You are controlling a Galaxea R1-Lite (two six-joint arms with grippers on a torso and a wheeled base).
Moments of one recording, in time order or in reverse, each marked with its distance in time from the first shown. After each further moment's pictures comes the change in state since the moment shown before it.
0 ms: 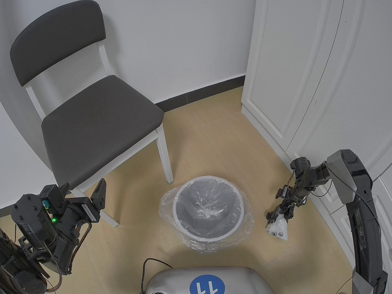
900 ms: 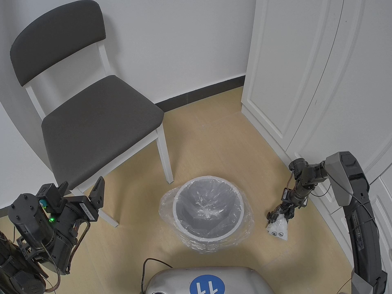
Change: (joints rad) left arm -0.001 -0.019 0.000 0.000 -0.001 0.000; right arm 0.002 0.048 -0.130 0.191 -0.032 0.000
